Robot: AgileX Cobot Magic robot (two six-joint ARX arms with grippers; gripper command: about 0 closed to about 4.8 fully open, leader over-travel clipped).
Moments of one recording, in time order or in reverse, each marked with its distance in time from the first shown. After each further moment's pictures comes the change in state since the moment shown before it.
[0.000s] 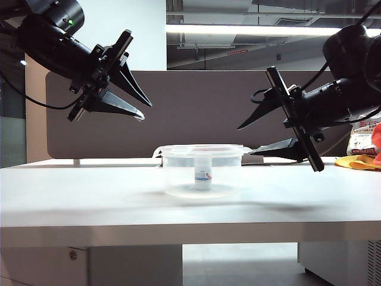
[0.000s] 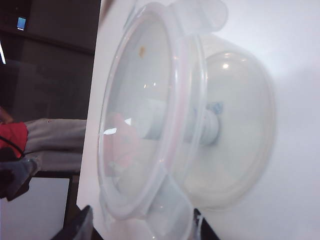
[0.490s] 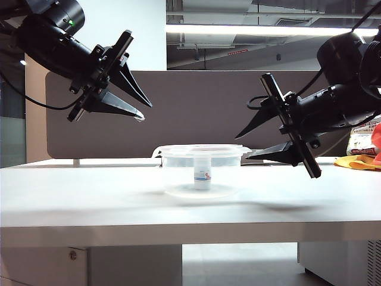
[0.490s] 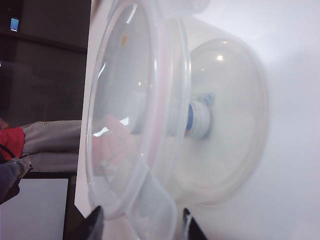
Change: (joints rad) left arm 0.000 0.000 0.000 -0.006 0.000 0.000; right arm 0.019 0.024 0.000 0.000 0.019 0.020
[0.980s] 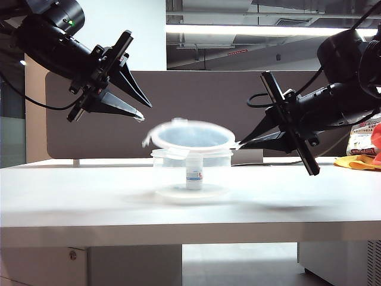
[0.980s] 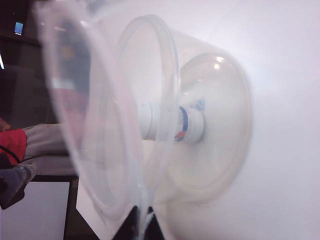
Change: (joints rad) left arm 0.000 0.000 0.000 -0.004 0.000 0.000; right arm 0.000 -0.001 0.004 0.017 0.008 0.004
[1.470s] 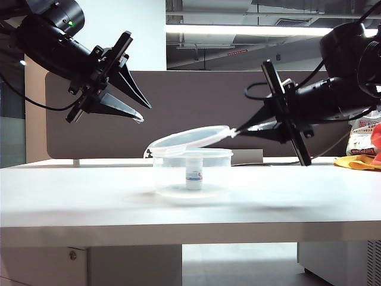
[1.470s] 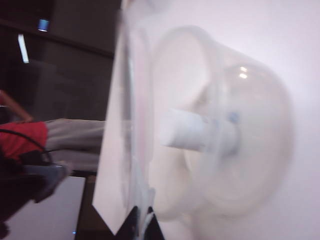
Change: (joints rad) left arm 0.000 0.000 0.000 -0.015 0.000 0.009; right arm 0.000 0.000 0.000 0.108 -0.048 0.029
